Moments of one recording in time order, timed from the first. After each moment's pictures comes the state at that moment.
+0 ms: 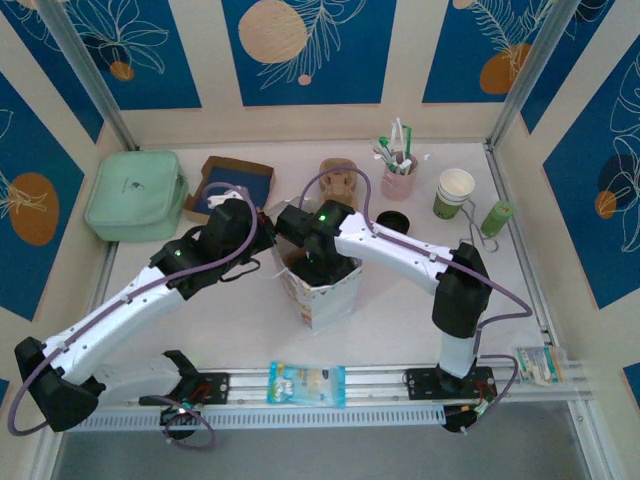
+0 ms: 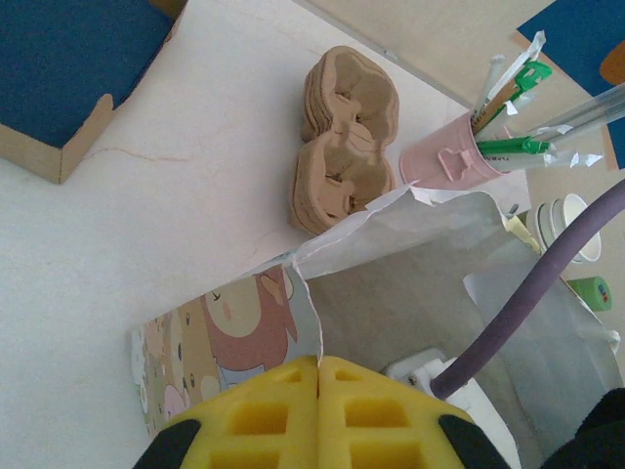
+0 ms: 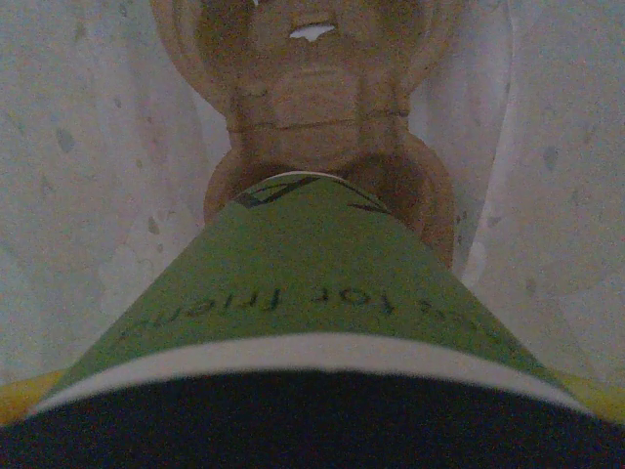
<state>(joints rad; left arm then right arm) -0.78 1.11 1.11 -0.62 -0.26 -0.96 0.97 1.83 1.66 -1.36 -0.01 0.63</state>
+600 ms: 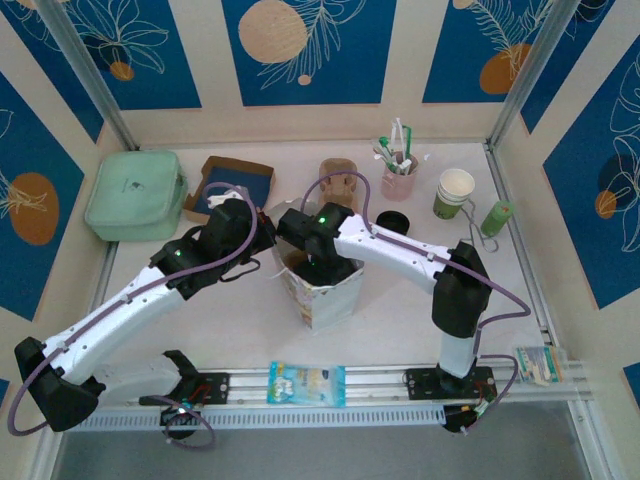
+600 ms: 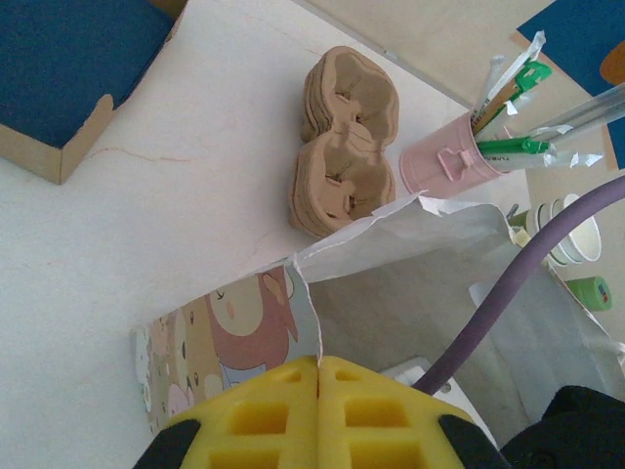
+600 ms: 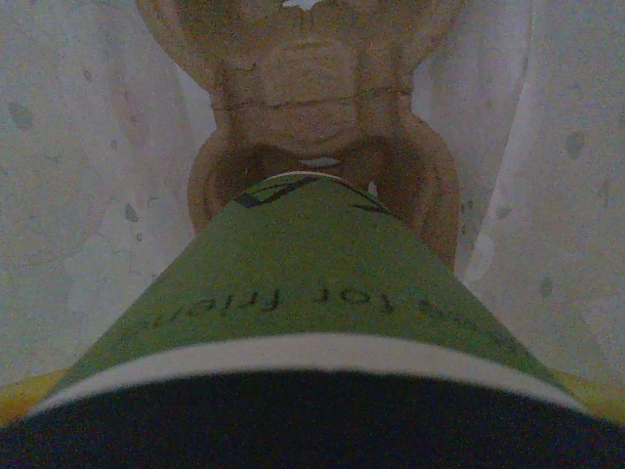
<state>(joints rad) -0.78 1.11 1.11 -0.62 -0.26 -0.96 0.97 1.83 1.63 -1.35 -0.02 0.64</state>
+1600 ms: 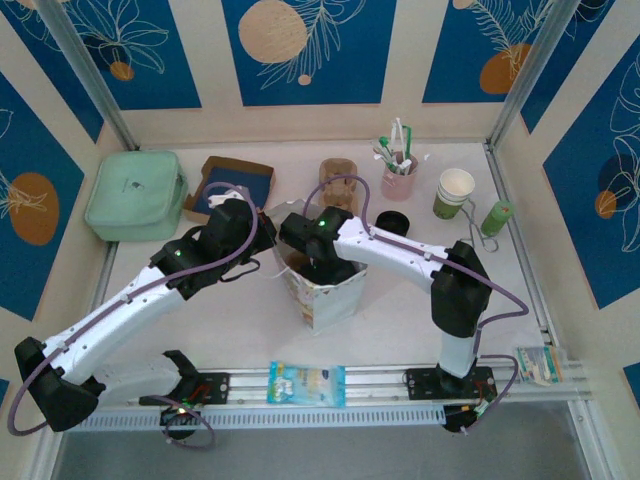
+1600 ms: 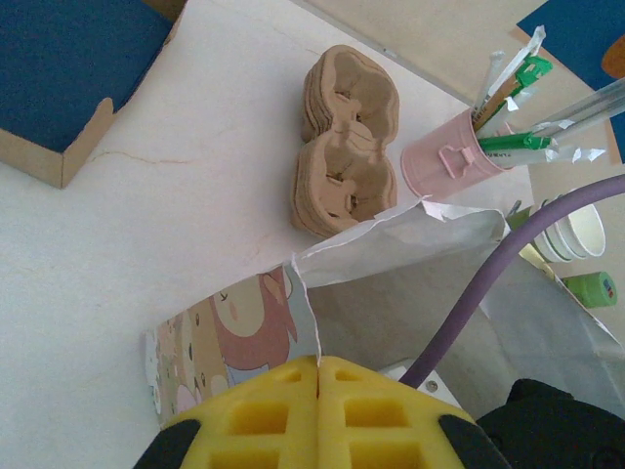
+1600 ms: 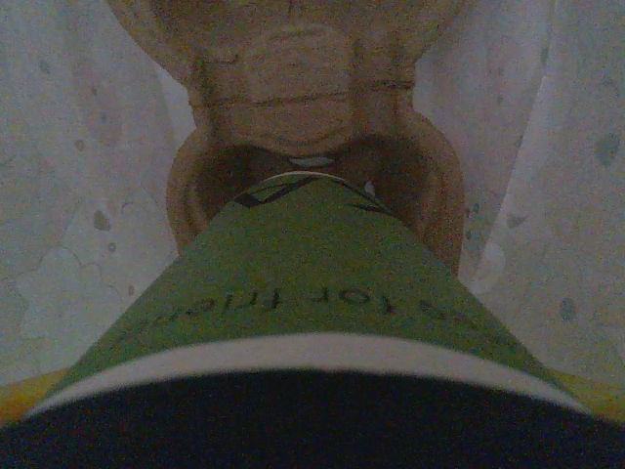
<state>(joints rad) -0.78 1.11 1.11 -0.62 -0.26 -0.94 0.96 1.83 1.57 -1.33 -0.03 0.64</state>
